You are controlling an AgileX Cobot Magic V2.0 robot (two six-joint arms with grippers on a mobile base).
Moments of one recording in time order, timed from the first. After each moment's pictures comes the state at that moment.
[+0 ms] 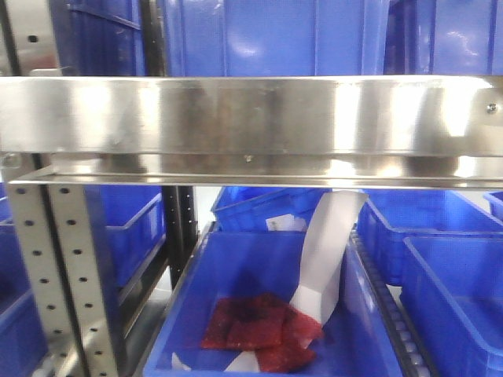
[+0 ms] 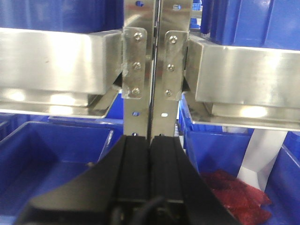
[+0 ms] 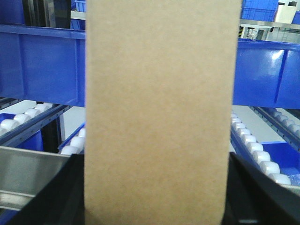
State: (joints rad) left arm -0.07 -0.02 0.03 -0.08 0.12 0.05; right arm -0.01 0.24 -0.42 0.08 0.30 -0.09
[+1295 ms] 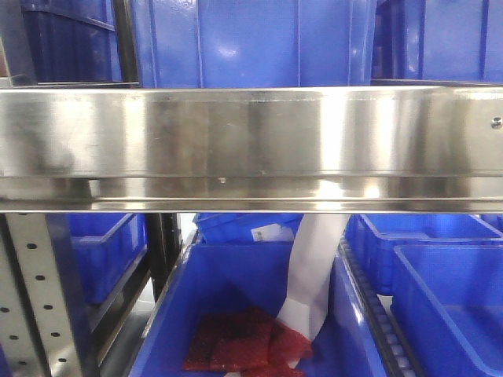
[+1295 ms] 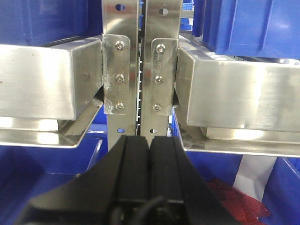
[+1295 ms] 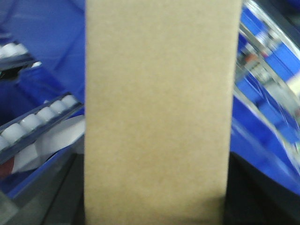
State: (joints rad) left arm -0.07 -0.02 0.03 -0.08 0.12 0.05; right arm 0.12 0.80 -1.03 0.08 0.56 -0.78
